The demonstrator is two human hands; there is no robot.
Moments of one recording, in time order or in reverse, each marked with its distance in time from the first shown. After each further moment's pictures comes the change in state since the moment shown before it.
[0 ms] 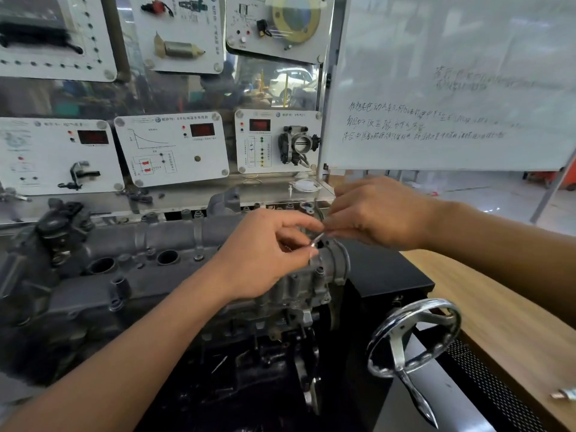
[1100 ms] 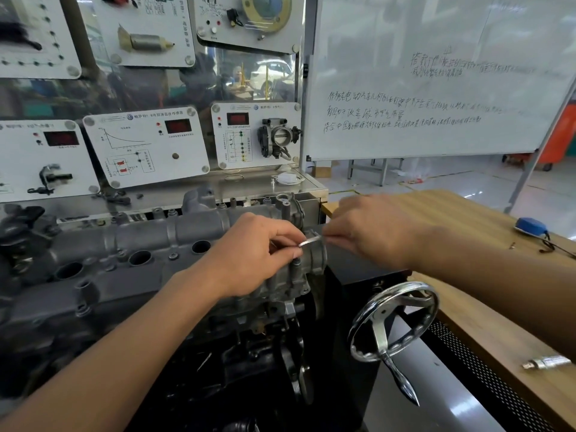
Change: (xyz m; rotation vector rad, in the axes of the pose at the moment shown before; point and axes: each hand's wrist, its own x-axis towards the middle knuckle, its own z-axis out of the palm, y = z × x) left_hand 0.013 -0.014 0.024 0.183 -0.092 0.048; right_hand -0.037 -0.016 0.027 0.068 -0.065 0.346
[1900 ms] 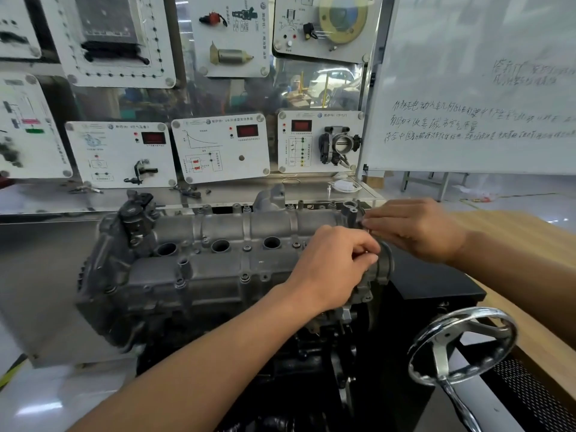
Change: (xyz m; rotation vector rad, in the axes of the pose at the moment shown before) left_hand -0.012 0.013 0.023 -0.013 0.258 -0.092; right_hand 0.043 0.018 0.033 0.085 0.485 -0.433
